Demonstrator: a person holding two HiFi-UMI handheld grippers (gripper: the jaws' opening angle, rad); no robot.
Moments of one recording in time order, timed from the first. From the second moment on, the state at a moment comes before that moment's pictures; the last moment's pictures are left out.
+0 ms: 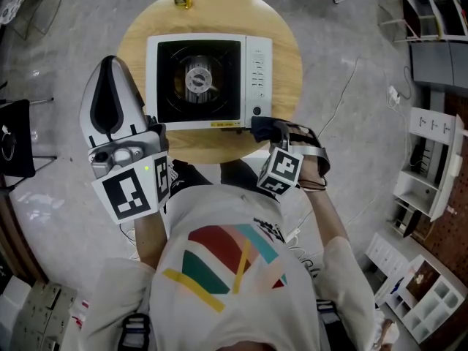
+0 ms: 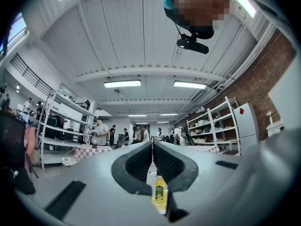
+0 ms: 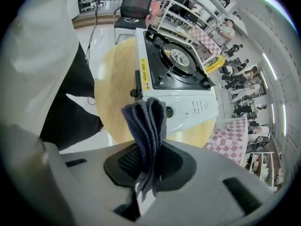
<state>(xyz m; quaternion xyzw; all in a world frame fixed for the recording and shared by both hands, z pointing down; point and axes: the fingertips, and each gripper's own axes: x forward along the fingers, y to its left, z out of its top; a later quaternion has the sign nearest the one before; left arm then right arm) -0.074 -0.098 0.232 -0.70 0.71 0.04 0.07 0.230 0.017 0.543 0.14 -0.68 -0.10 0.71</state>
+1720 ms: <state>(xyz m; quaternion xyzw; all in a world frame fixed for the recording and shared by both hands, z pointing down) -0.259 -0.131 0.281 -0.66 0.74 -0.02 0.07 -0.089 -0.206 0.517 -0.06 -0.74 -0.15 0.65</state>
